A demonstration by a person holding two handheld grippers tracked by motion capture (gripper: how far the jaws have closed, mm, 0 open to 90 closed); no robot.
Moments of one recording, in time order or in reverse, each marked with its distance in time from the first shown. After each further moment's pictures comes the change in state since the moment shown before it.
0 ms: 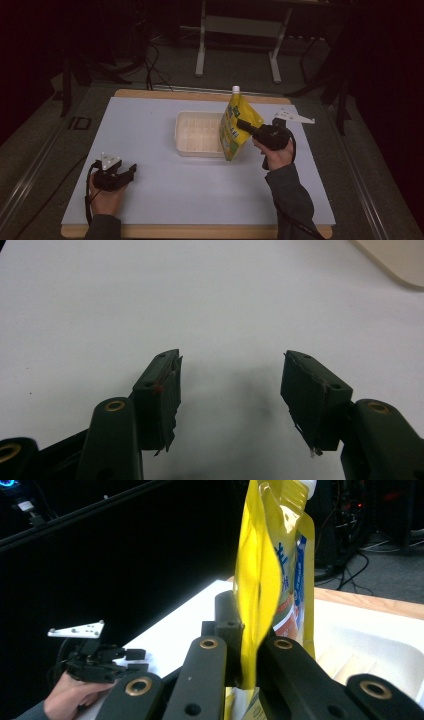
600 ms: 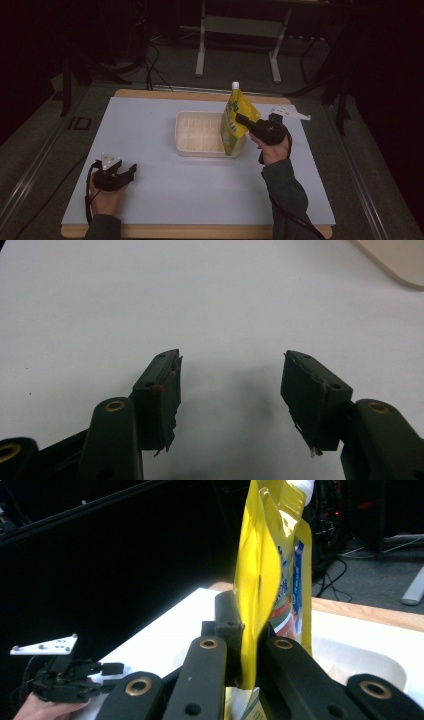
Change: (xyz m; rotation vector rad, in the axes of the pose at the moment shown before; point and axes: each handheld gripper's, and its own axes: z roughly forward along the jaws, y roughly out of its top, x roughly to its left) left arm 0.000 0.000 0.000 0.000 -0.001 0.002; right arm -0.008 0.003 0.014 -0.025 -0.067 -0.004
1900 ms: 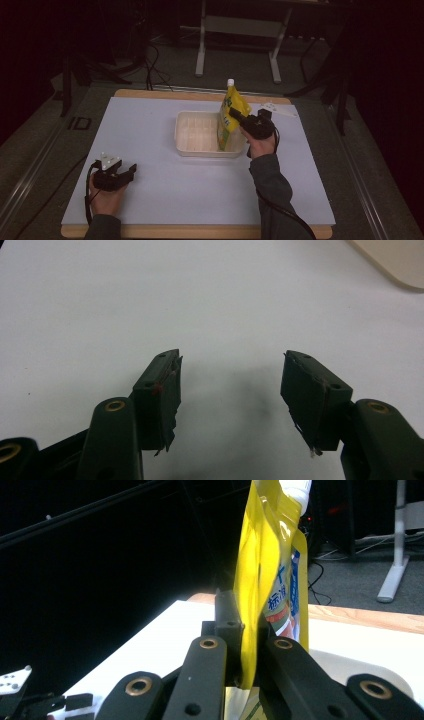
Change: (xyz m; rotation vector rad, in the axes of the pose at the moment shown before) left arm 0.001 0.000 0.000 -0.001 -0.007 -0.005; right arm -0.008 -0.008 0.036 -0.048 -0.094 0.043
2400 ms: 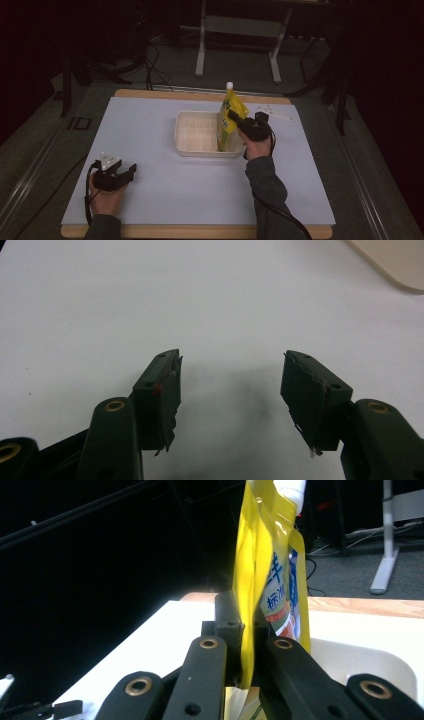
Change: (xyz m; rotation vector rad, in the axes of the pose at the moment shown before) left arm 0.000 0.000 0.000 -0.003 0.000 -0.001; right arm -0.004 -0.014 0.008 -0.010 -0.034 0.039
